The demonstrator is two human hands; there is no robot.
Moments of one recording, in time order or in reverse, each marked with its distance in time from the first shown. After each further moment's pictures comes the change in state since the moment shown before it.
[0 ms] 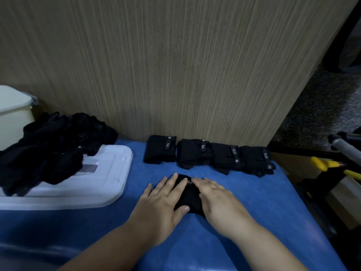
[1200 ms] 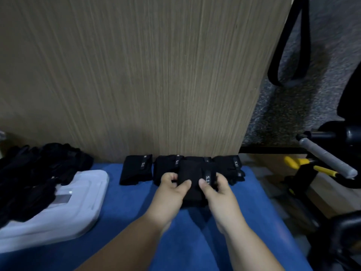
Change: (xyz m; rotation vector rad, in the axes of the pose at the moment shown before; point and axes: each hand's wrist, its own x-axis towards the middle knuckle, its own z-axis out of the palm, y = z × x) left_hand 0.069 0.087 -0.031 -1.387 0.165 -0.340; right_hand -0.001 0.028 -0.032 1.182 0.539 0.436
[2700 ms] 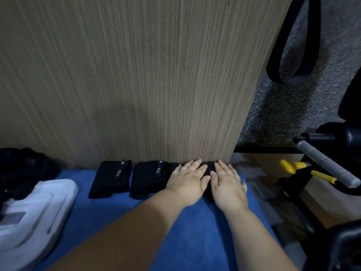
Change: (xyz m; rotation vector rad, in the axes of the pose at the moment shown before) left_hand 0.117 -0.009 0.079 1.347 -0.281 0.412; right_hand 0.110 0.015 -0.058 -1.134 0.083 -0.107
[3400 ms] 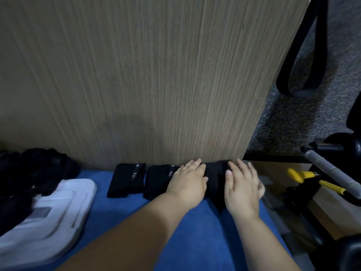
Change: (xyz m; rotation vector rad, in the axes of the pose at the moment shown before) left_hand -0.034 -0.007 -0.034 -0.048 0.156 -0.015; right_hand -0.014 -0.009 -0.004 0.077 0.393 -0.081
